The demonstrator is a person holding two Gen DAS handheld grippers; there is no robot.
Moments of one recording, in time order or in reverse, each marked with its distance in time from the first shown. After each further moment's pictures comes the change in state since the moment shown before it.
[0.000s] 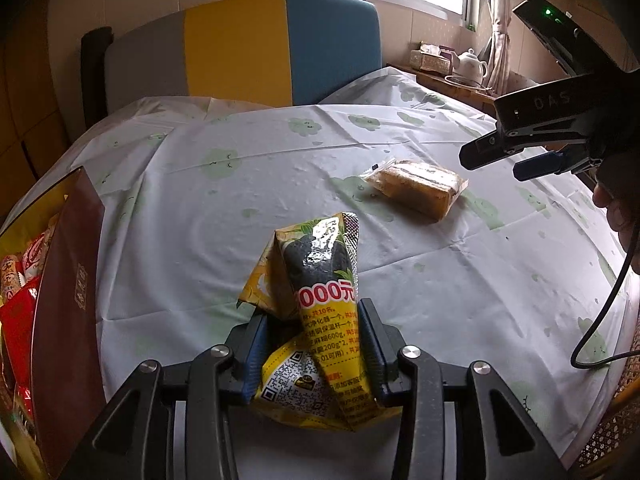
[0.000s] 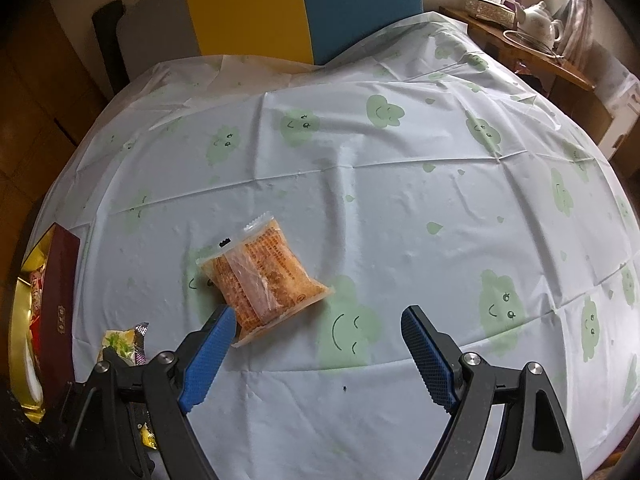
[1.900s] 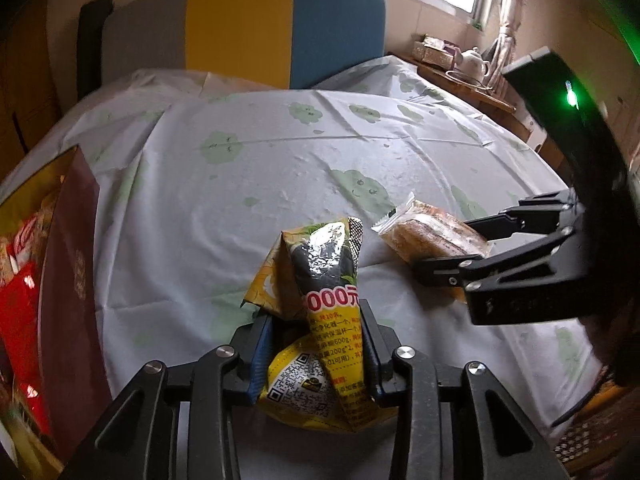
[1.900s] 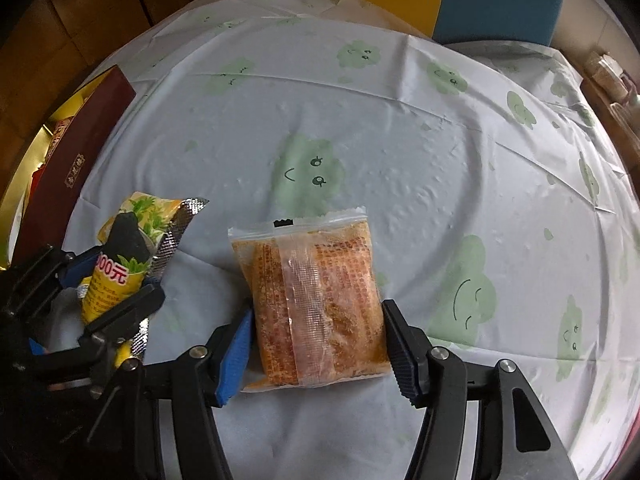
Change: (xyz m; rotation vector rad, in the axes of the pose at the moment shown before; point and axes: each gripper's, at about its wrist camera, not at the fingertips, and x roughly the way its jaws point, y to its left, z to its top) left arm -0.003 0.017 0.015 -0.063 0.101 -0.077; right arm 0.039 0.065 -0.045 -0.410 0.135 0.066
